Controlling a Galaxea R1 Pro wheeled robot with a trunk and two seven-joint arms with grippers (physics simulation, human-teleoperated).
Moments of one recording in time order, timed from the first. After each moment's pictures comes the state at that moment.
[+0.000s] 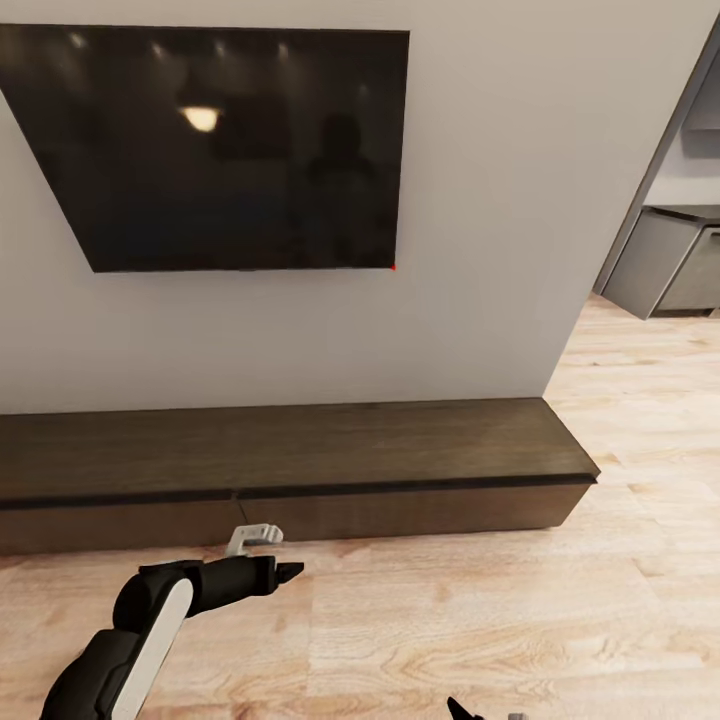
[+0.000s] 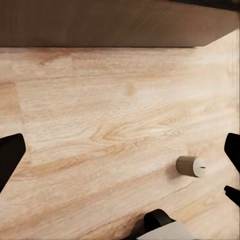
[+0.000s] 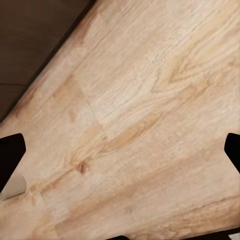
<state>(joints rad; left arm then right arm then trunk) -0.27 0.09 -0.09 -1.51 0.38 0.99 -0.22 -0.03 -0.01 -0.01 -0.77 -0.71 0.11 0.25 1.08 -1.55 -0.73</state>
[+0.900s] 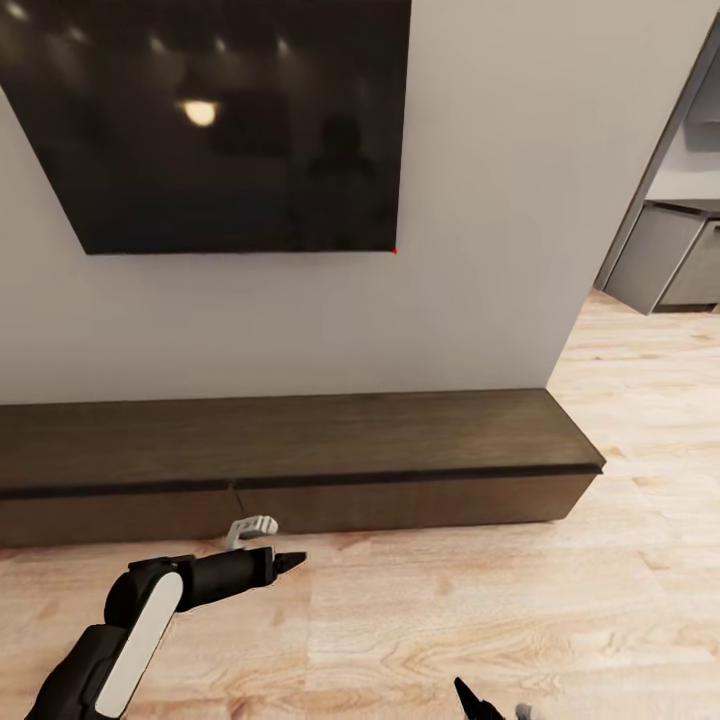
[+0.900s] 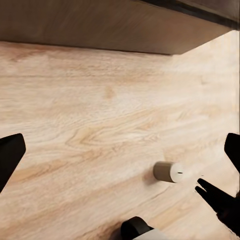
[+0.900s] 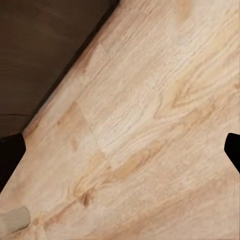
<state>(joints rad) -0.28 0.12 -0.08 -1.51 0.54 0.99 -0.22 -0.03 -0.01 -0.01 -0.77 -0.79 0.01 0.28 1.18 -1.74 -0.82</state>
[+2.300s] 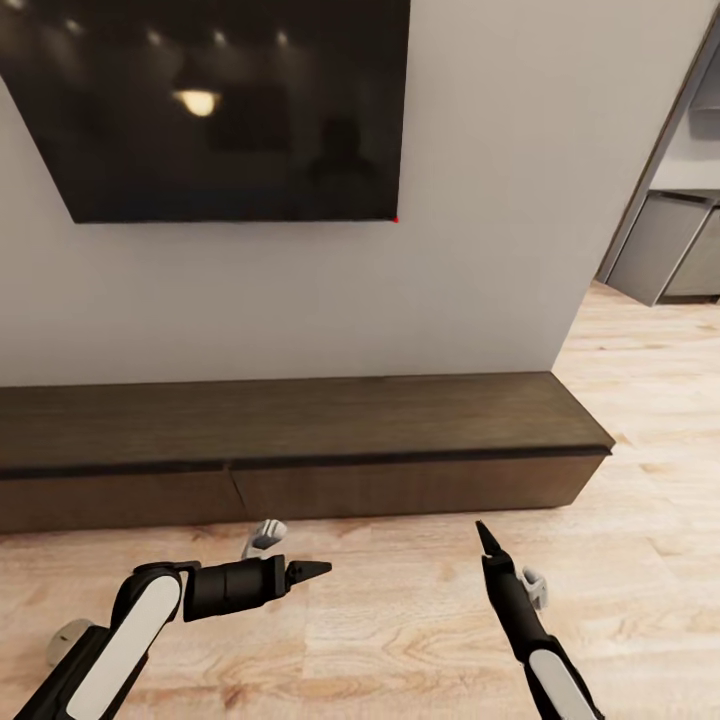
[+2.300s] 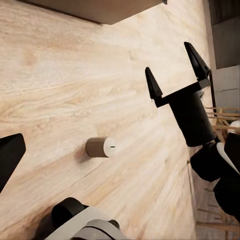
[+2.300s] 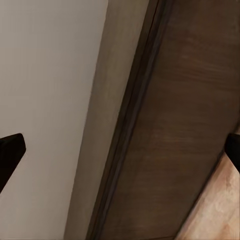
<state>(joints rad) -0.28 0.23 -0.24 -1.50 1.00 0.99 -0.22 -0.24 -0.01 -0.05 -0.93 -1.29 -0.01 0.40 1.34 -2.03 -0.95</state>
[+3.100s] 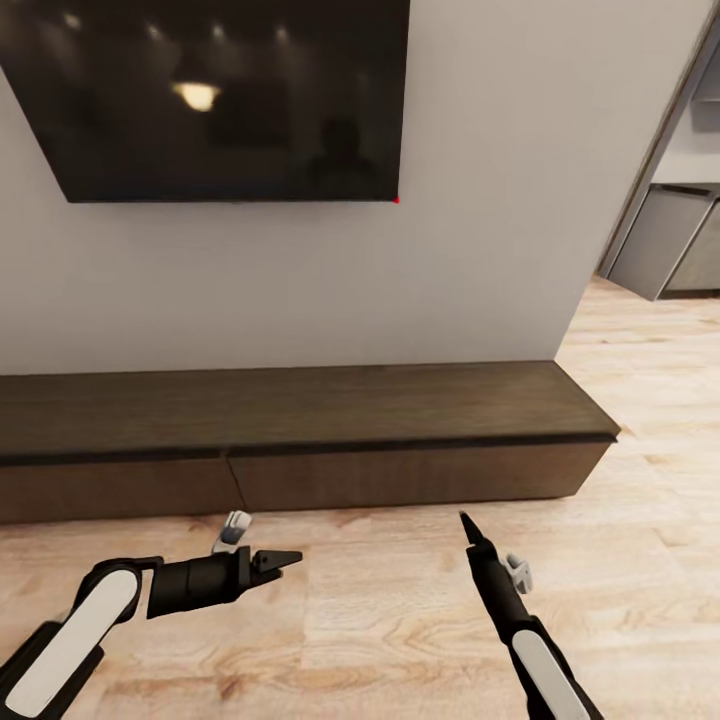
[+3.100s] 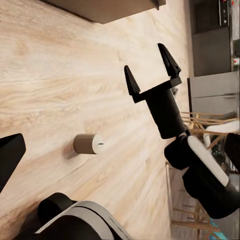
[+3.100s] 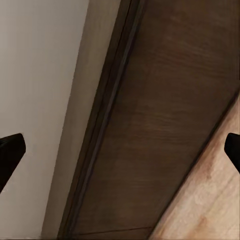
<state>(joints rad) -0.29 0.38 -0.25 -1.50 1.27 0.99 -0.22 -0.29 0.00 0.01 -0.92 -1.25 -0.03 0.33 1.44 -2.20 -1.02</state>
